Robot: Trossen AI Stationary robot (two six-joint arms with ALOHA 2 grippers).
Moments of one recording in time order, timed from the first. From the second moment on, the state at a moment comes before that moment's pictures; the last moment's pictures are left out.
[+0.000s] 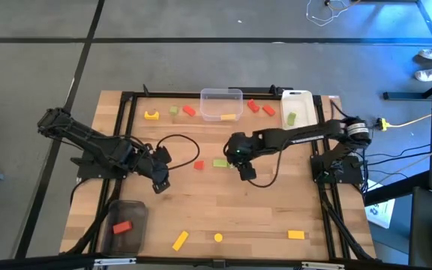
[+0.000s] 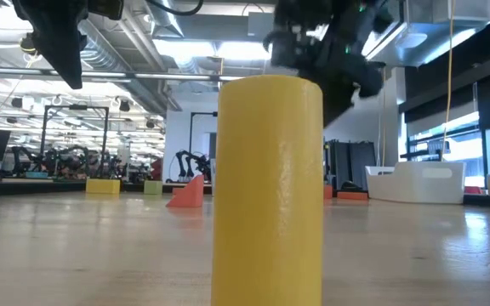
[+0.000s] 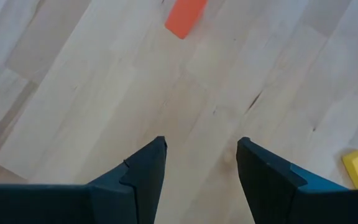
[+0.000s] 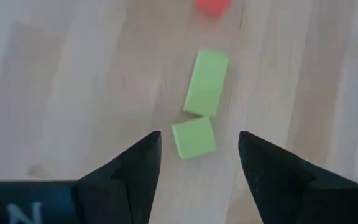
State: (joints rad) left arm -0.37 1.19 1.01 -0.99 -0.26 -0.91; right arm 0.00 1.71 1.19 -0.57 0.02 -0.25
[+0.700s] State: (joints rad) left arm -0.37 1.19 1.01 -0.99 -0.26 -0.91; right arm -0.08 1.84 1.19 -0.53 -0.13 -0.32
